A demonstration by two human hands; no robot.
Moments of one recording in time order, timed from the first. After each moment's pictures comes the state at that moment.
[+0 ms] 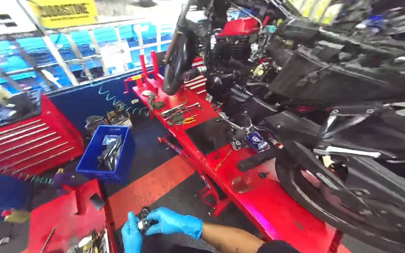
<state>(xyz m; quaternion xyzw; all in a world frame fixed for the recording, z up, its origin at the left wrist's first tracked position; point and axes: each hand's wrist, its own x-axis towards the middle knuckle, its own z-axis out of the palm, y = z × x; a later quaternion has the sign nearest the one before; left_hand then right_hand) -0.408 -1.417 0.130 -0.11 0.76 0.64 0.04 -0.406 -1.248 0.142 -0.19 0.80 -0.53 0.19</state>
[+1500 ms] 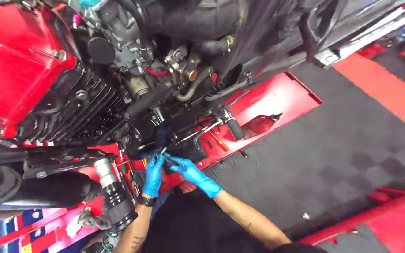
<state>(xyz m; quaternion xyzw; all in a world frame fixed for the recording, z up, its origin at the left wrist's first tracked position) -0.919 -0.806 0.139 0.43 0.45 0.43 0.66 -0.756 -0.860 0.127 0.54 0.49 -0.56 -0.39</state>
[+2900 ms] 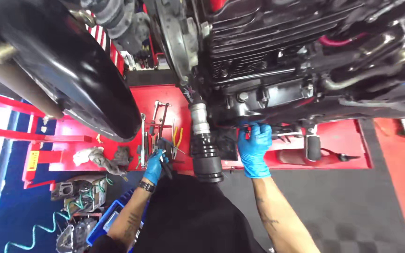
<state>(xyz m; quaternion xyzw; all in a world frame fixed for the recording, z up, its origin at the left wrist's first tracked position) -1.107 -0.879 0.064 0.09 0.62 0.46 0.63 -0.768 -0.800 0.142 0.67 0.65 0.13 -0.33</state>
